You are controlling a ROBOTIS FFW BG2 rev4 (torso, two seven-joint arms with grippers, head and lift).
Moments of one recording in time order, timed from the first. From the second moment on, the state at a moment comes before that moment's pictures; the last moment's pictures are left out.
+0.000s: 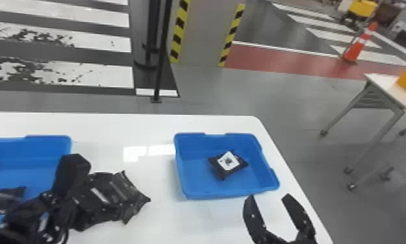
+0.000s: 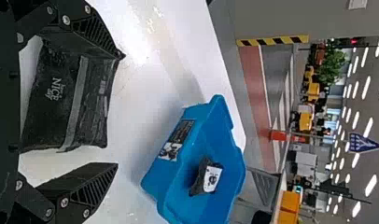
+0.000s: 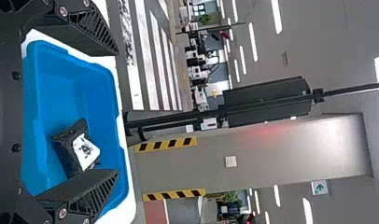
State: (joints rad) left arm 0.04 0.16 -0.31 -1.67 -0.05 0.46 -0.57; right arm 0.88 -0.04 -0.17 -2.11 -0.32 -0.31 0.20
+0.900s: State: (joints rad) left arm -0.05 0.14 -0.34 -1.47 -0.03 0.46 -0.55; right arm 0.87 -0.04 -0.16 -2.10 -0.34 -0.31 0.20
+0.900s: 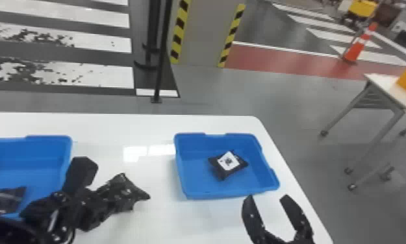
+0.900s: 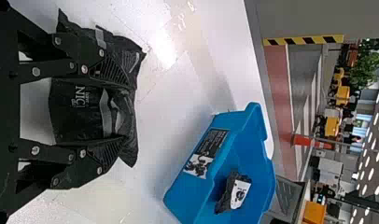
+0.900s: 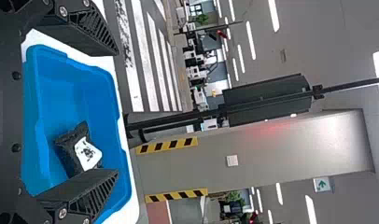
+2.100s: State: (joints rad) left arm 0.27 0.14 0.10 -2.00 -0.14 0.28 -0.60; right arm 0.88 -0.04 -0.15 -2.10 -0.36 -0.31 0.20
